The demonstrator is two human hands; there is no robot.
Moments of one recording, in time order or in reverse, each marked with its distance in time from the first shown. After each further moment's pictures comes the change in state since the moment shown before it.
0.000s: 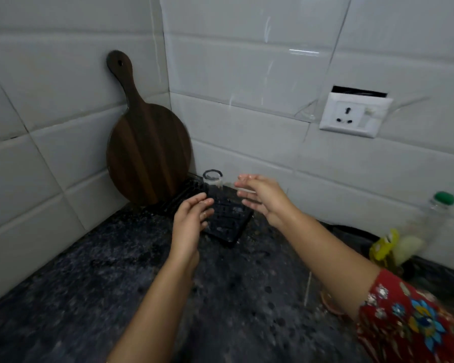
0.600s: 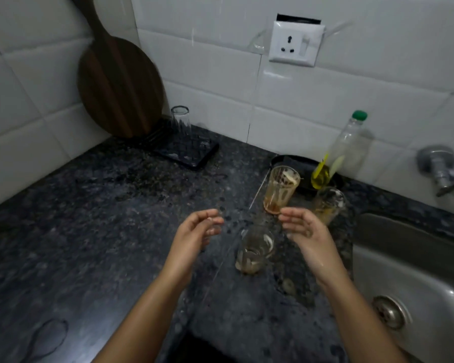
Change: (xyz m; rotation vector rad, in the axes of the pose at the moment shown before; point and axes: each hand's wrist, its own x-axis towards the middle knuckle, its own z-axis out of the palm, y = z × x) left_hand -0.224 -0.087 0.018 0.231 -0.170 -0.191; right_hand -0.272 0.115 -0.172 -0.247 0.132 -0.138
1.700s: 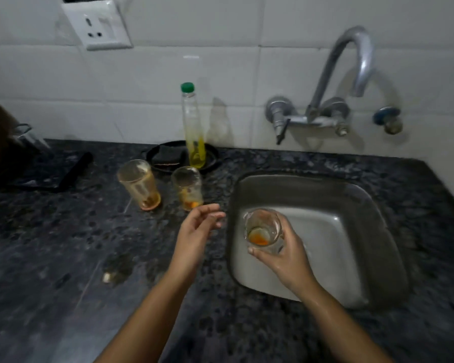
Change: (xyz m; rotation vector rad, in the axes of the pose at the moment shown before) left_hand -0.039 -0.048 0.271 0.113 -0.302 0.088; right_hand -0.078 0.115 -0.212 -0.099 0.321 -0.104
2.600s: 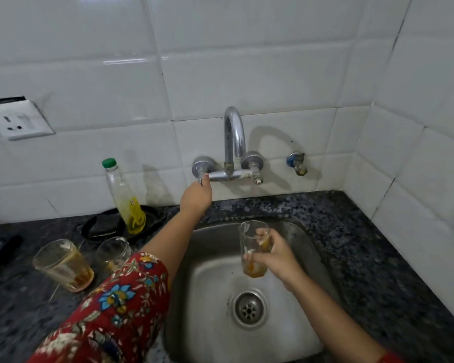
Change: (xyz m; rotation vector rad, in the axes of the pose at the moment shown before) left_hand 0.144 0.096 0.189 0.797 0.017 0.168; right_hand 0.075 0.029 -0.136 0.115 0.124 0.324
